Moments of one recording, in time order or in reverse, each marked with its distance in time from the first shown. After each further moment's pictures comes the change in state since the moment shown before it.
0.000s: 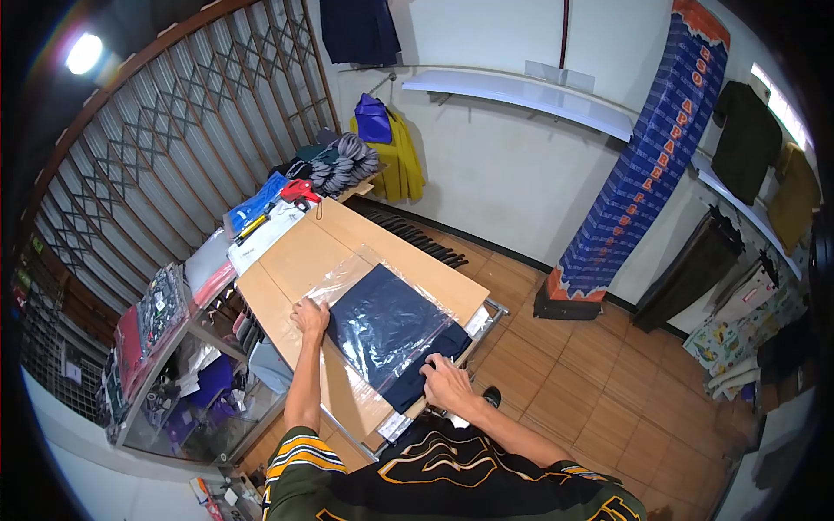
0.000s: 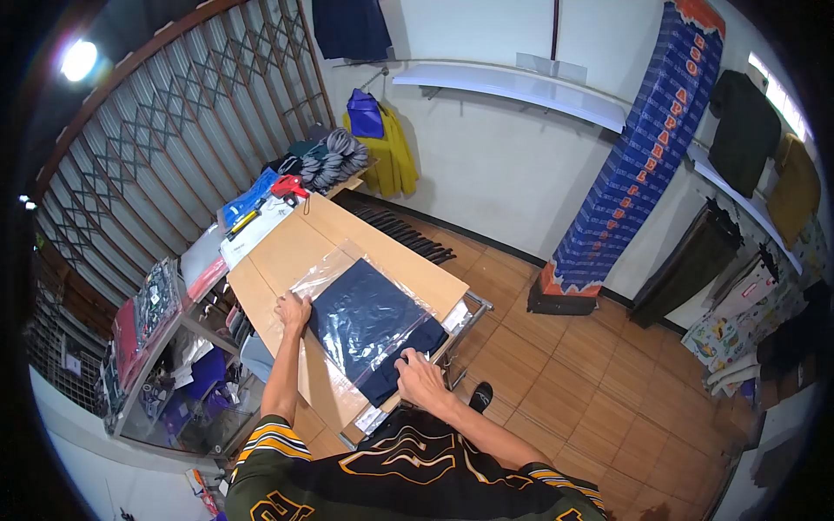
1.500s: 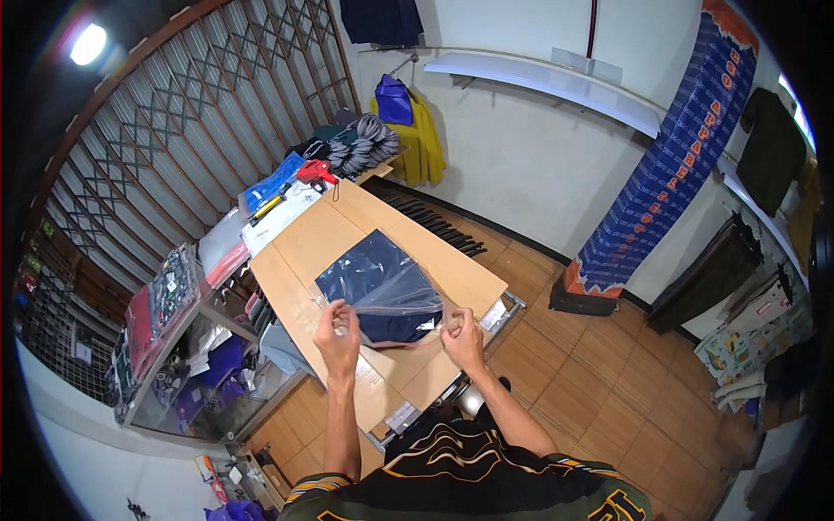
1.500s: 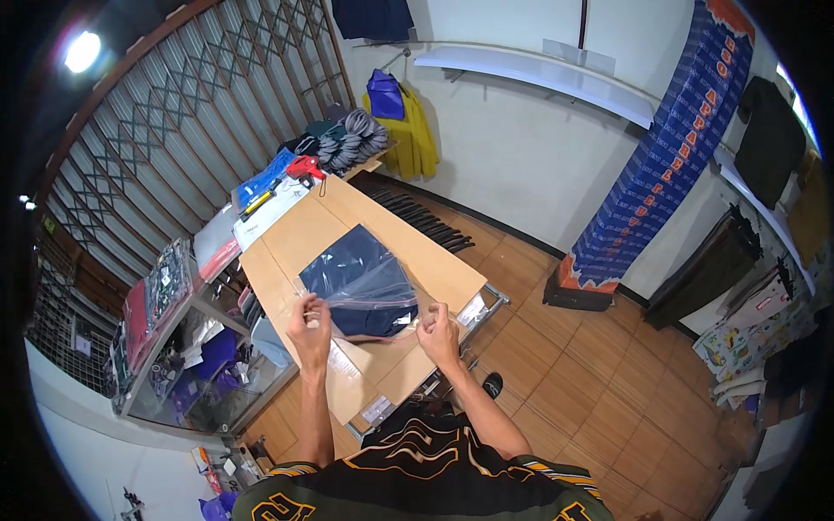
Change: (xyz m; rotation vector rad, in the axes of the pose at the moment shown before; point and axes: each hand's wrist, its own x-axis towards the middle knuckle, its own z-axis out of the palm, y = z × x) left_hand -0.169 0.090 -0.136 -0.714 0.304 0.457; right_hand 0.073 0.065 0.036 0.458 0.440 0.277
